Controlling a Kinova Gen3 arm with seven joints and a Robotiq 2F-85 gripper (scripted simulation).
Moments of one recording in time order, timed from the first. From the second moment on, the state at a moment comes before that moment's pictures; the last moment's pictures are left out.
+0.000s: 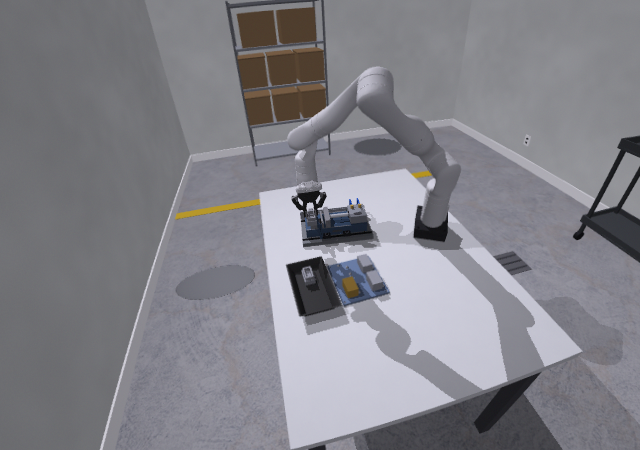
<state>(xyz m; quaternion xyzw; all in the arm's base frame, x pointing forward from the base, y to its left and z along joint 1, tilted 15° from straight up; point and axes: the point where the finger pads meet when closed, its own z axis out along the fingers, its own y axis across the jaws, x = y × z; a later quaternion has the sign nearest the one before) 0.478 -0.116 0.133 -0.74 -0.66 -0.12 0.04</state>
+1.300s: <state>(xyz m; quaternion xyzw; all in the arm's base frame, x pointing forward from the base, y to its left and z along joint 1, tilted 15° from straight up) 0.535 0.133 0.200 -0.71 -0.70 -0.13 0.03</state>
